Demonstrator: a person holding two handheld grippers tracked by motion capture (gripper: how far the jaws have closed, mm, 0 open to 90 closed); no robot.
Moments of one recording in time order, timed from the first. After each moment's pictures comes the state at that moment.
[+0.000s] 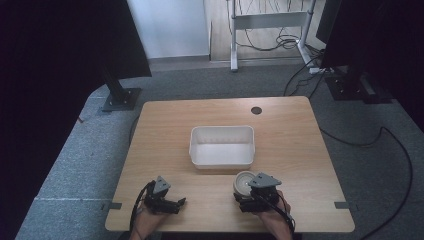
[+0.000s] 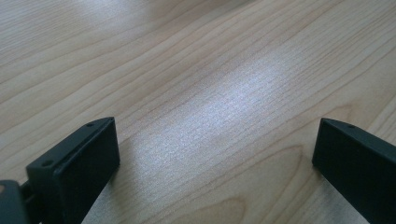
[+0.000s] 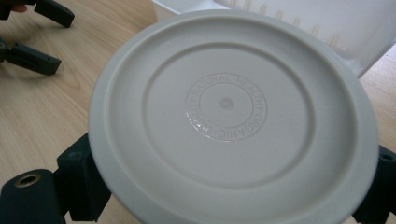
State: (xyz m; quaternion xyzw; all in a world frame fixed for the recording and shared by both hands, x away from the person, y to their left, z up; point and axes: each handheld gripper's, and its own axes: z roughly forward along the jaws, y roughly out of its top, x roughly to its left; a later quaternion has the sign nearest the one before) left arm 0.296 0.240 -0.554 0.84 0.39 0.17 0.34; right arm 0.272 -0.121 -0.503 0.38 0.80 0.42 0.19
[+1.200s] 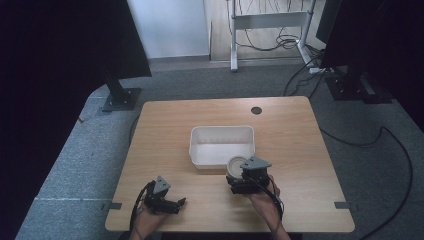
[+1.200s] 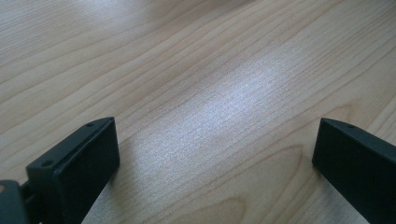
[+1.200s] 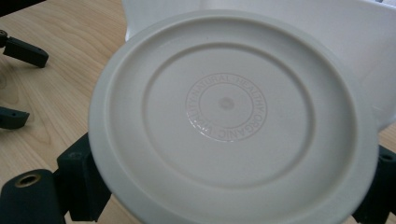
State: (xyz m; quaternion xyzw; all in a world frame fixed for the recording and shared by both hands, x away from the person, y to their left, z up) left arm 0.296 0.240 -0.554 0.84 0.39 0.17 0.34; right arm 0.318 -0.100 -0.491 0.39 0.79 0.42 0.20
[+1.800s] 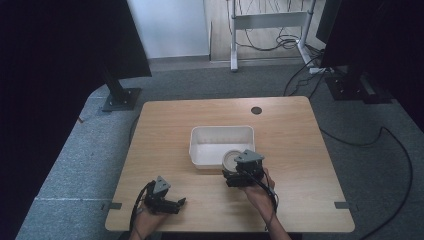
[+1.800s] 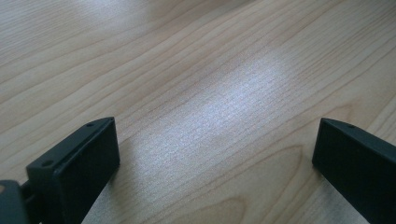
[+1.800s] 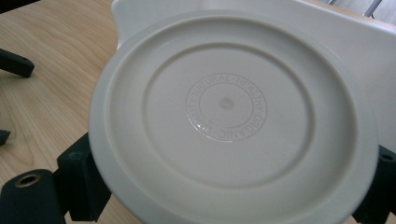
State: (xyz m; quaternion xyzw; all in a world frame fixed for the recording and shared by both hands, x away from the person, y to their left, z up) left arm 0.296 0.240 -0.554 0.84 0.39 0.17 0.34; right arm 0.336 -0.086 -0.484 0.39 0.80 0.41 0.21
